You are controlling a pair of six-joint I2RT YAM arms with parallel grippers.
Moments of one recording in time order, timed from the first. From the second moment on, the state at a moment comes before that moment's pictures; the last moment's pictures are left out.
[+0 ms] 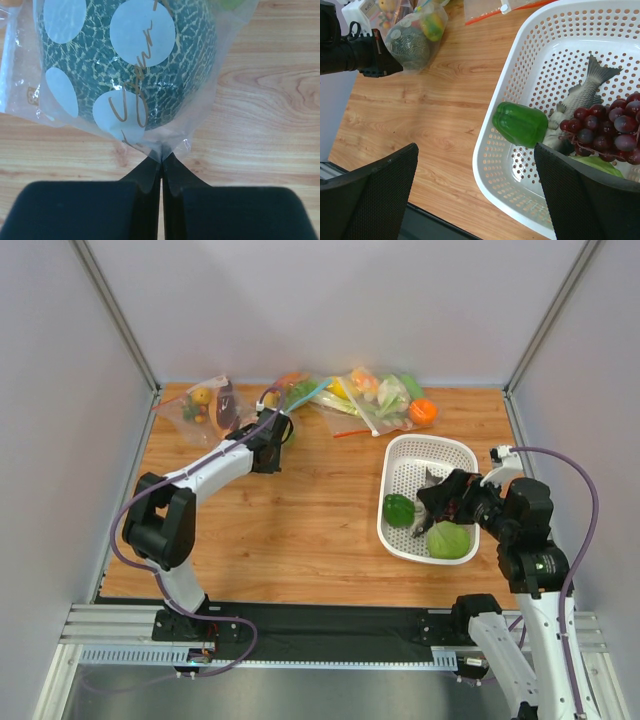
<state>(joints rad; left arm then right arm) -0.47 1.76 1.31 -0.55 -0.35 -0.30 0.07 0.59 0.85 -0.65 -0.35 0.39</state>
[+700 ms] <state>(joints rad) -0.53 1.14 0.78 -0.54 -0.15 -0.28 0.23 0.69 0.84 -0.58 -0.32 0.44</state>
